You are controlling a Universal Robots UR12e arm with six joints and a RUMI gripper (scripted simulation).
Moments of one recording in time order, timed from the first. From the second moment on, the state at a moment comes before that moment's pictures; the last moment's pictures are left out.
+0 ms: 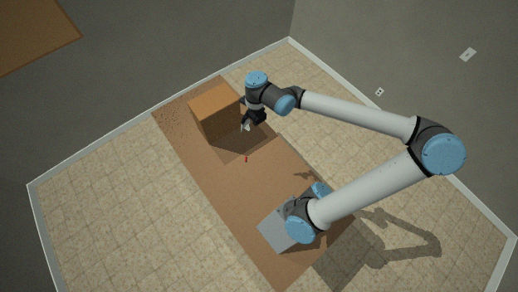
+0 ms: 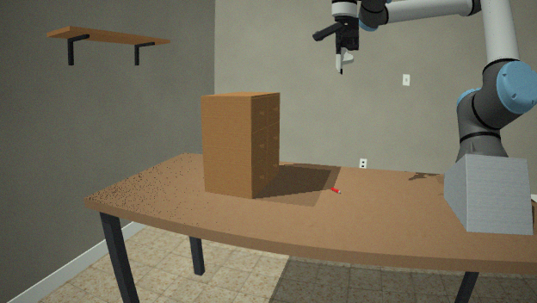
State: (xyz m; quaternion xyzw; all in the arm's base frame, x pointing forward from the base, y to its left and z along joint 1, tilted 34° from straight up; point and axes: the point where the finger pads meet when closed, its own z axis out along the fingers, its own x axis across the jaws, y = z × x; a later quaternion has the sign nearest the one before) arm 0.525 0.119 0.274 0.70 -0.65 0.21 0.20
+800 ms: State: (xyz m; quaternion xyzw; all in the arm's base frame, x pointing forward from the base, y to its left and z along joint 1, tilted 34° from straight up) arm 0.526 0.118 0.273 0.69 -0.67 0.21 0.19
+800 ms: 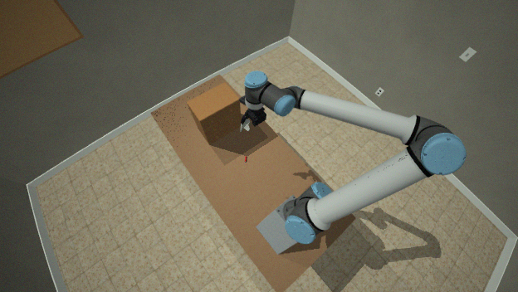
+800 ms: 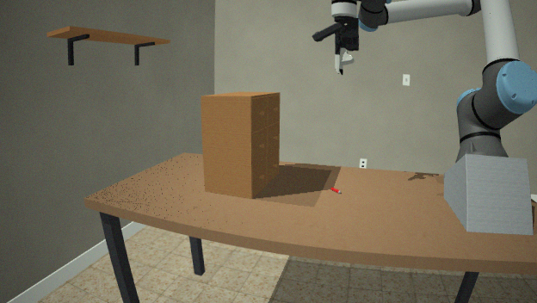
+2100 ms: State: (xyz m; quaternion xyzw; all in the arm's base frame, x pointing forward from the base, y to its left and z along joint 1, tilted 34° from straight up) arm 0.548 0.088 0.241 0.35 -0.89 0.27 0.09
